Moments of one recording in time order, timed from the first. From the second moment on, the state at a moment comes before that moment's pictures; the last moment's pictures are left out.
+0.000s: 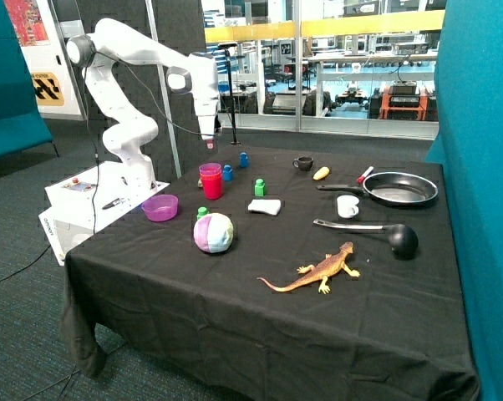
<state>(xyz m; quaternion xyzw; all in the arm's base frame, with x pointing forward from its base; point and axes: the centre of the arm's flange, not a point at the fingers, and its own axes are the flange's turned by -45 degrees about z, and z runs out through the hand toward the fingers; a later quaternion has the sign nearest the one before) 0.396 -0.014 0.449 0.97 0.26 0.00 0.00</state>
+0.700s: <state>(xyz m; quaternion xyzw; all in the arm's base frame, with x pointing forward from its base) 0.413 -0.017 0.443 0.96 0.26 0.00 0.00</state>
